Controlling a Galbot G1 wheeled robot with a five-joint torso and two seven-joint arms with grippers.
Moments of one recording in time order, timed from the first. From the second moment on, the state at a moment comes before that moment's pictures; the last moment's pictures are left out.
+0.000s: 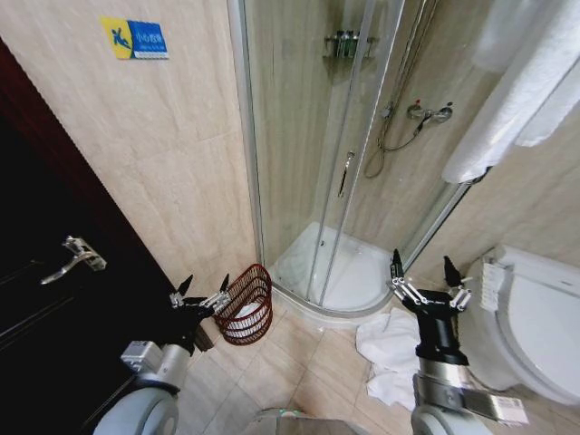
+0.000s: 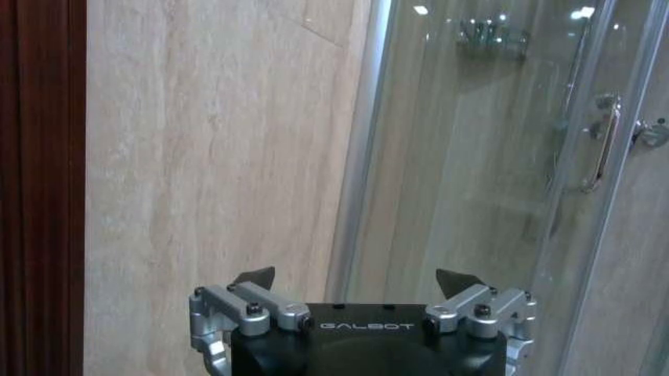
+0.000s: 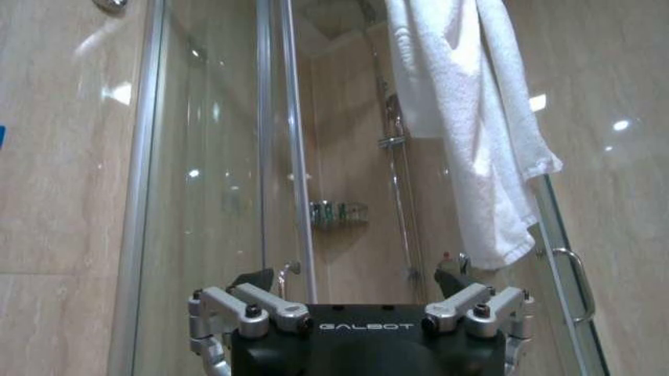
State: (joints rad) left arm 1.84 -1.53 -0.68 -2.50 -0.27 0.24 0.08; right arm -1.84 1.56 0.57 2.50 0.13 0.29 0.03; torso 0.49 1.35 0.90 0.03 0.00
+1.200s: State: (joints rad) left arm 1.83 -1.53 -0.68 -2.49 -0.27 0.23 0.08; right arm -1.84 1.40 0.83 2.50 0.32 0.24 -0.02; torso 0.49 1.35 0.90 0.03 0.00
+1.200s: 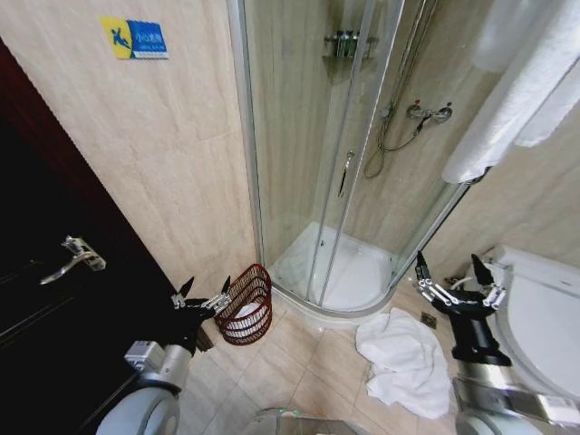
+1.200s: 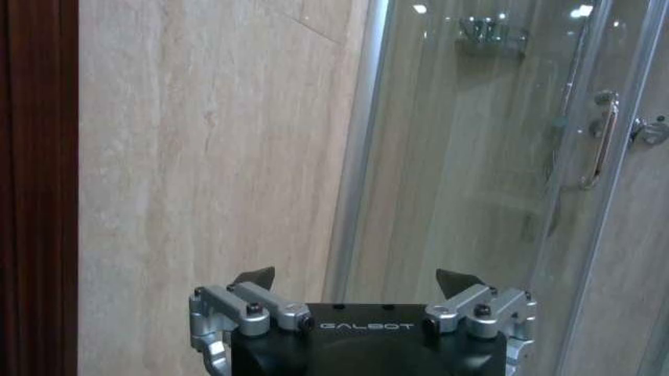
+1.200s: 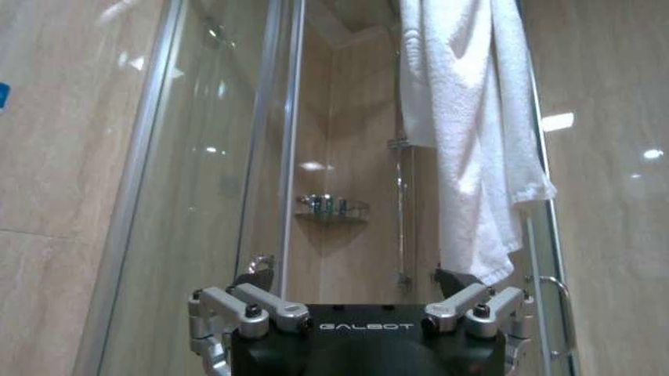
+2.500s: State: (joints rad) left arm 1.83 -1.53 -0.68 -2.49 -0.27 0.23 0.08; right arm -1.84 1.41 0.82 2.50 0.34 0.33 -0.08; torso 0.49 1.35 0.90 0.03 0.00
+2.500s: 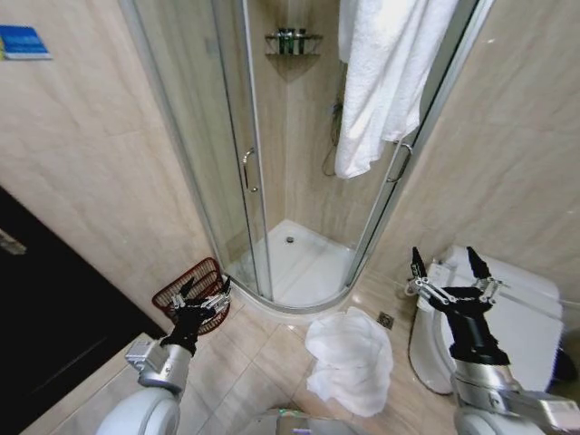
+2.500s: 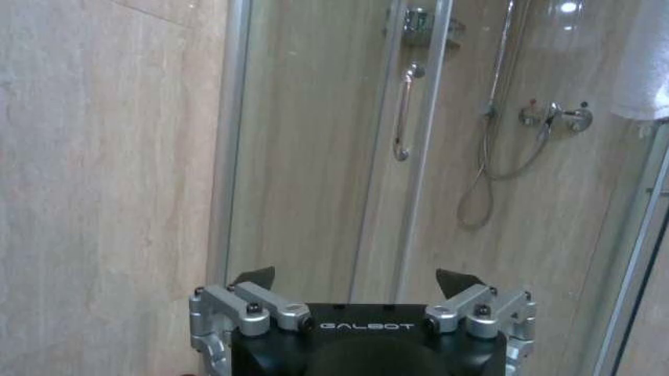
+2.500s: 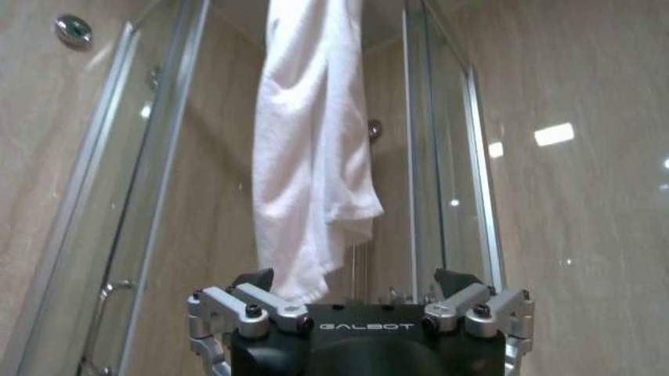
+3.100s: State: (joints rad) left arm 1.83 -1.53 -0.68 -2.49 -0.27 0.23 0.08; right arm -1.77 1.34 0.92 2.50 0.41 0.31 -0.07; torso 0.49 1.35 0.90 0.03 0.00
